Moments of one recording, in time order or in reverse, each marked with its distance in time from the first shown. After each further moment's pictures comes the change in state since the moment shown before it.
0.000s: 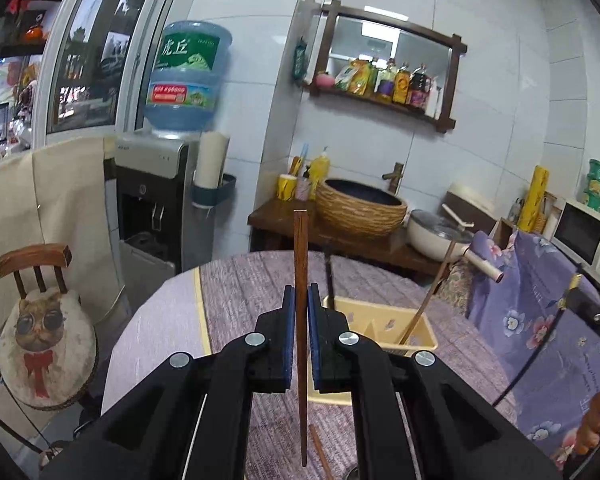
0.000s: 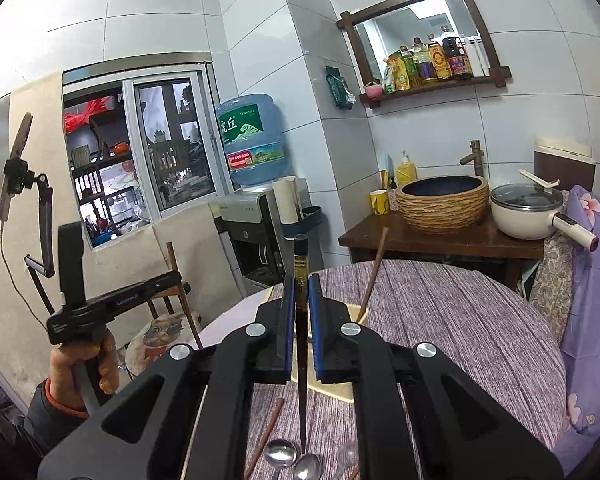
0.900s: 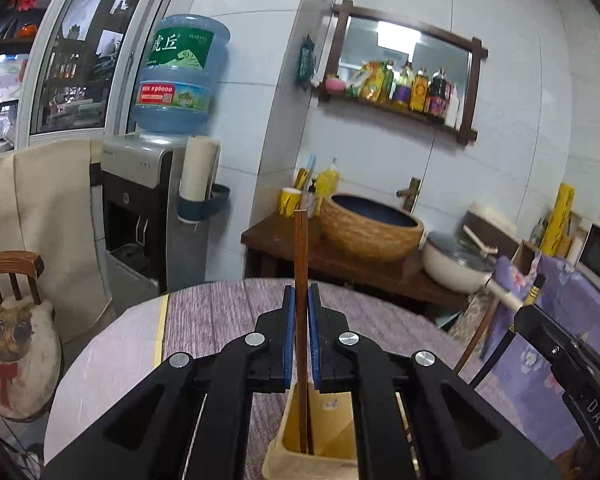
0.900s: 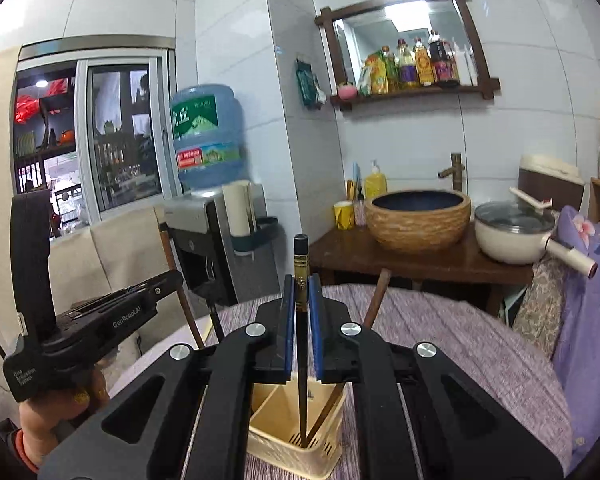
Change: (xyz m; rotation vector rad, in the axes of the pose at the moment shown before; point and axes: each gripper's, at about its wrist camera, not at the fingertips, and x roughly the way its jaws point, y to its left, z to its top) left arm 0.109 -0.035 0.005 -0.032 -0.036 0.061; right arm 0.129 -0.016 0.009 -0.035 -0.018 -0.178
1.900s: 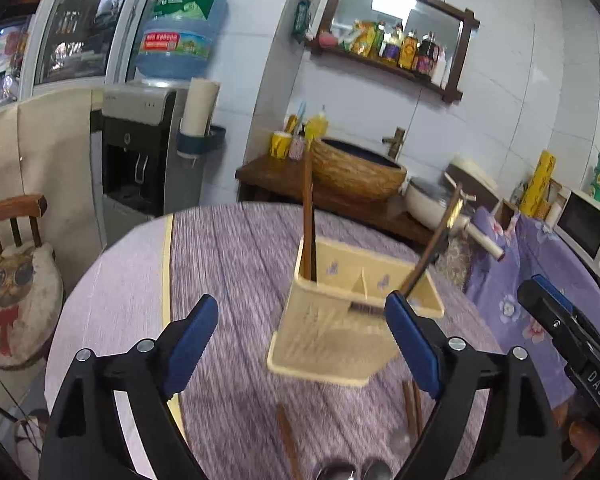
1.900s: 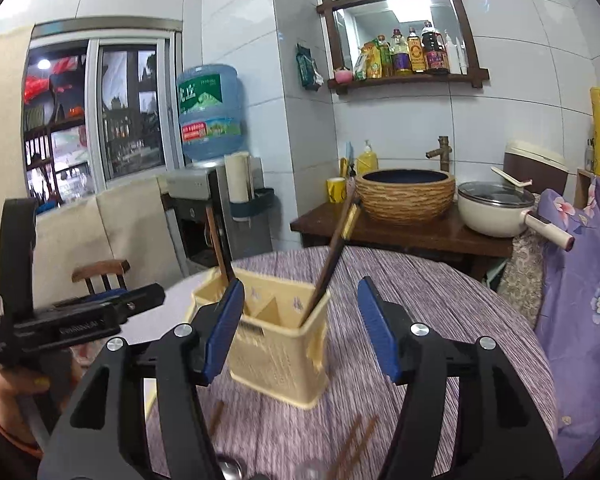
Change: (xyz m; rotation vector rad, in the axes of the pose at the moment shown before) left arm -0.059 0.021 -0.063 -0.019 0.190 -0.059; right arm -0.069 0.001 -0.060 -0.040 0.055 -0.031
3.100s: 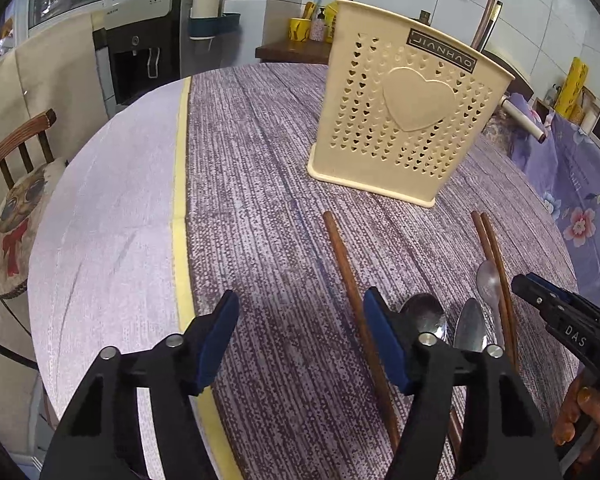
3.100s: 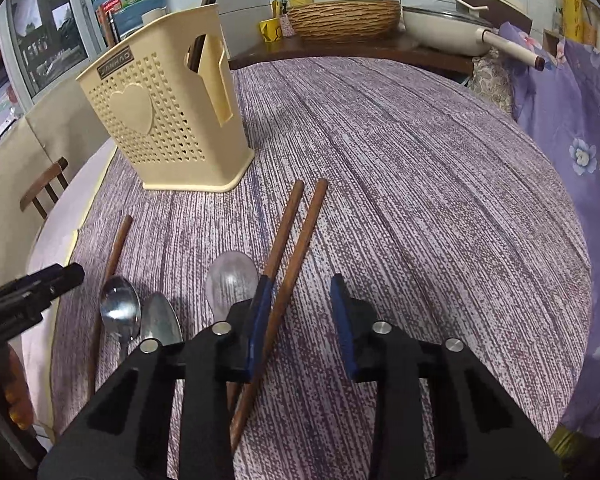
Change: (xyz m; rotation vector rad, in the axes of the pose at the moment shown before) left arm 0.038 0.017 -0.117 0.066 0.337 0.114; right arm 0.042 -0.043 -0.150 0.178 0.505 -0.154
